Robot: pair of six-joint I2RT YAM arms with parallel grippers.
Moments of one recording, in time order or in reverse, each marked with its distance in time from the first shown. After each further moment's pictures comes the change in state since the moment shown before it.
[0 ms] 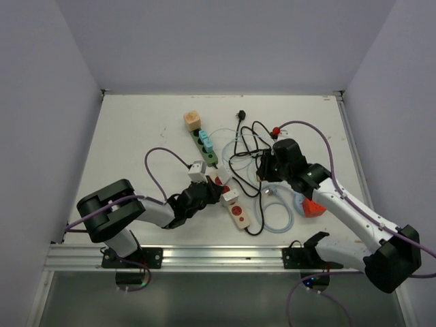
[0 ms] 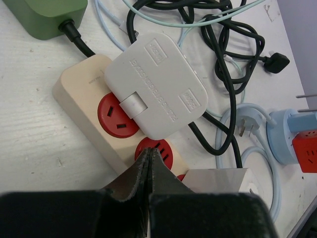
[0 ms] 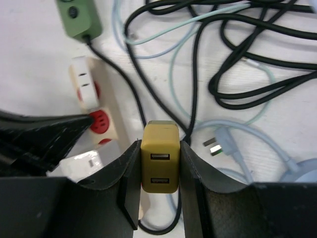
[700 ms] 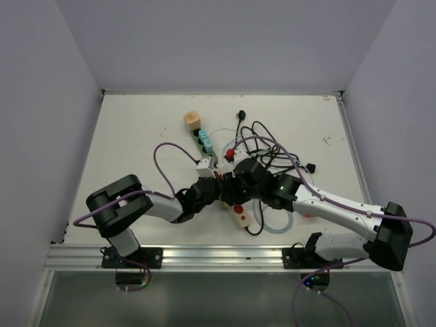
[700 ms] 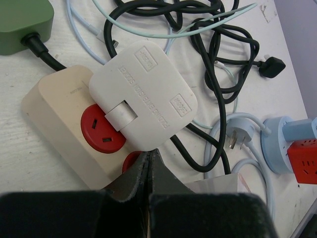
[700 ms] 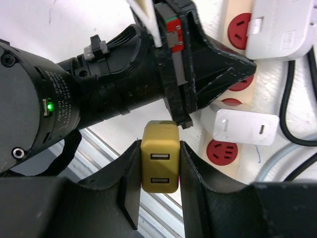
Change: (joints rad) left arm 0.000 0.076 0.111 -0.051 0.005 -0.002; right arm 0.397 0.156 0.058 0.072 -0.066 0.050
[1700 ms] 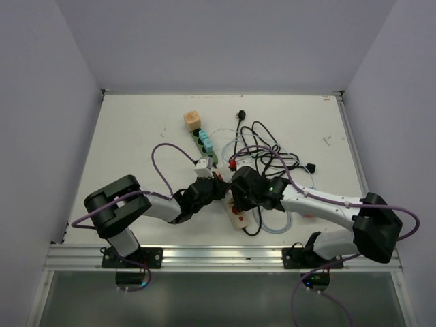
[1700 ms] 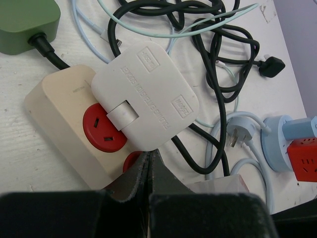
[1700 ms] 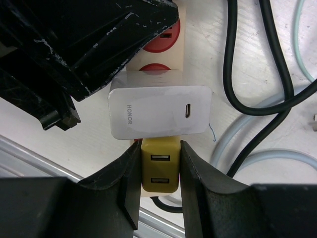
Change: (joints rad) left arm 0.008 -0.010 -0.021 0.010 0.013 0.002; right arm -0.020 0.104 -0.097 -0.046 0.096 -0.002
